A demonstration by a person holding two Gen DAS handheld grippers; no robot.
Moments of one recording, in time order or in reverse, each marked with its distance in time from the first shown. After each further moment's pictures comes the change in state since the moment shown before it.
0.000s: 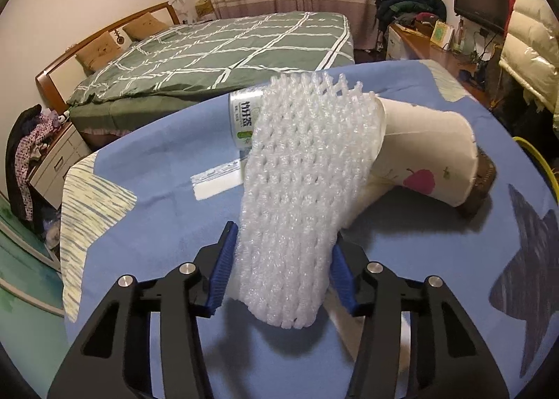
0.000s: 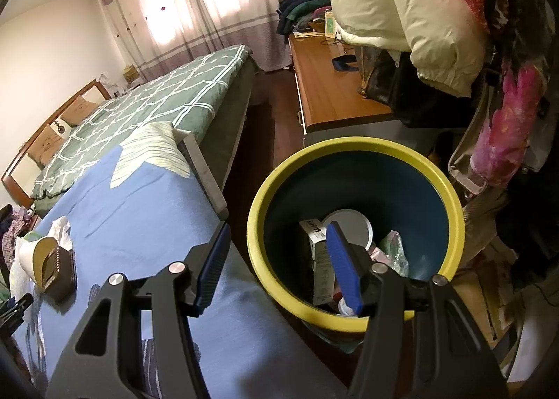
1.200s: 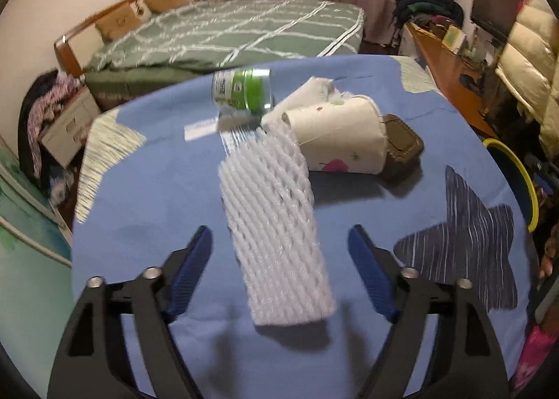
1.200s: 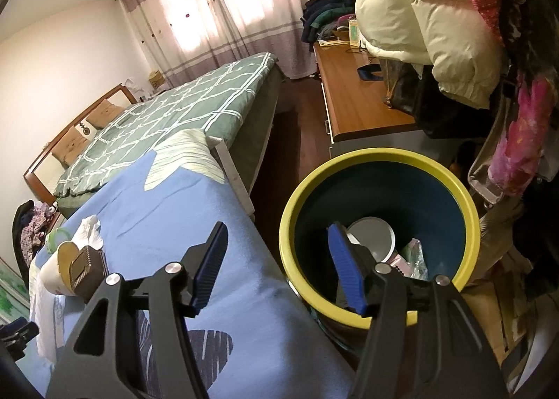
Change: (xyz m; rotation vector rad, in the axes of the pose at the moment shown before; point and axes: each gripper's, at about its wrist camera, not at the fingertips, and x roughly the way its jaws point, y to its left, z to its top) left arm -0.081 -0.053 -0.031 -0.136 0.103 0.020; right arm -0.018 0.007 0.003 -0.025 -0.028 0.117
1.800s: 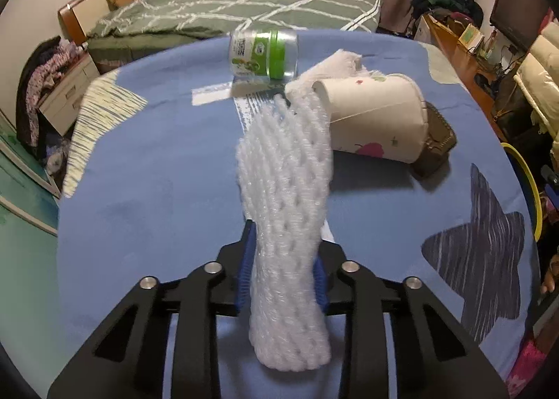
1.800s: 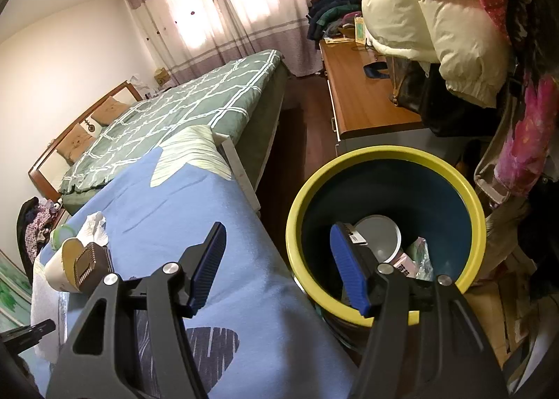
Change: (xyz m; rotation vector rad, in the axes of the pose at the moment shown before) left arm 0.021 0.016 -0.006 -0.052 0.080 0.005; right arm 0.001 0.001 0.000 -0.004 0.007 0.024
